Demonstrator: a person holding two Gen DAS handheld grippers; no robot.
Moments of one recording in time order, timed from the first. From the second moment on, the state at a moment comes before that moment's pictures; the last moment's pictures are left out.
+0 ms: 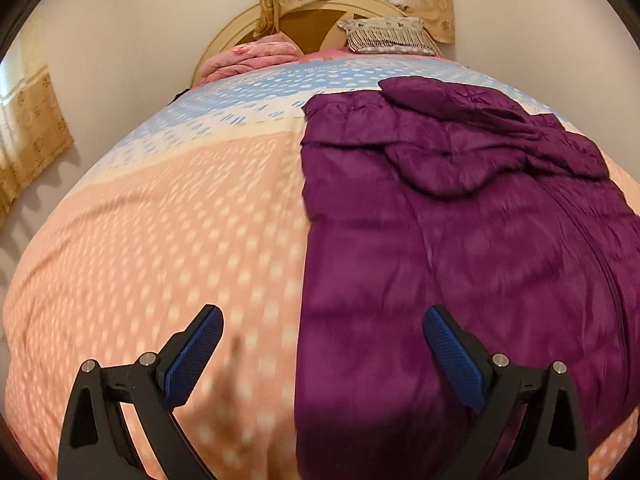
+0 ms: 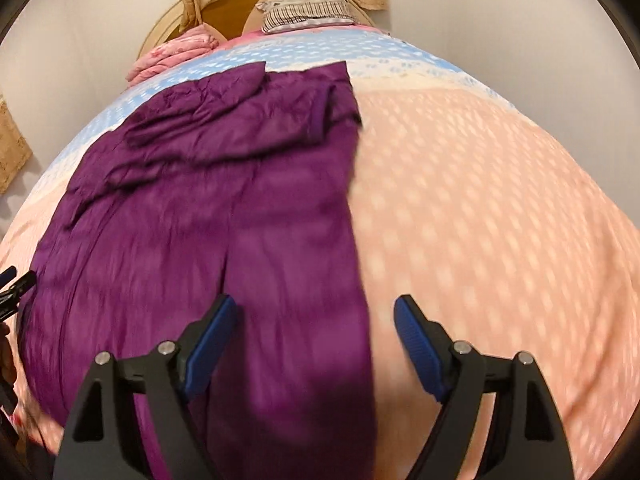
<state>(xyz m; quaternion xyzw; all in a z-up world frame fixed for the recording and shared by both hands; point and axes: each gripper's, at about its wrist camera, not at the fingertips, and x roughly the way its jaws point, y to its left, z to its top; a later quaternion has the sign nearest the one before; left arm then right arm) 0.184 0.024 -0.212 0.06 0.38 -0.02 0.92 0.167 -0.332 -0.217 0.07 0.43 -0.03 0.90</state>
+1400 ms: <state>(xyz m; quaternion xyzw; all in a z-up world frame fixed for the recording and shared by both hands) 0.039 0.066 -0.060 -0.05 0.20 -0.18 0.96 0.005 -0.303 -0.082 0.14 0.26 0.15 0.94</state>
